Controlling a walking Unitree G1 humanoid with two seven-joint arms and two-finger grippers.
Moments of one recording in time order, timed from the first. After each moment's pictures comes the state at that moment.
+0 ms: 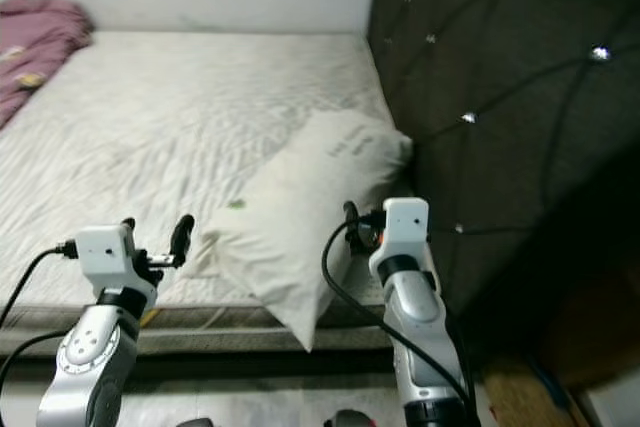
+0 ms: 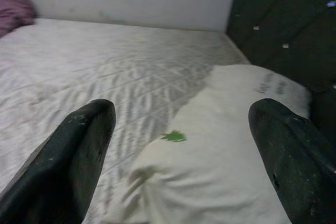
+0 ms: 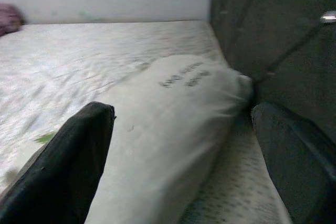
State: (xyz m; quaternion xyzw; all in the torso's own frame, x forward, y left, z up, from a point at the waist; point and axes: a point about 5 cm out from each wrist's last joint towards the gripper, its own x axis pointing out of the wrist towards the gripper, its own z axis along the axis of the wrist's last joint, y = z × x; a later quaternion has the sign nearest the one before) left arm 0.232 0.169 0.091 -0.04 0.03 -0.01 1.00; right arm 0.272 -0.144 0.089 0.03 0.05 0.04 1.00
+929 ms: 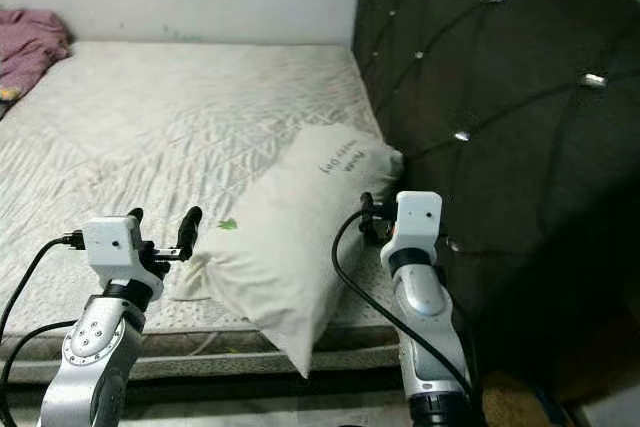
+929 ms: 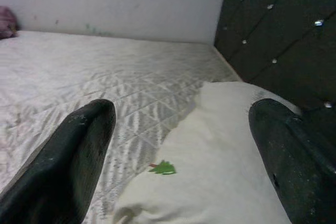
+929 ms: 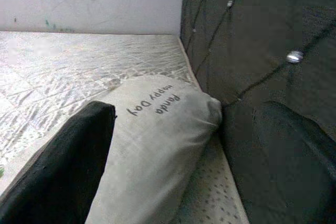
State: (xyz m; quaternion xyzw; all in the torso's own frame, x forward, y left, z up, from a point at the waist) left arm 0.238 0.163 0.098 -0.04 0.01 -0.02 1.00; right arm 0.278 -0.151 0.098 0.00 0.03 -0.01 1.00
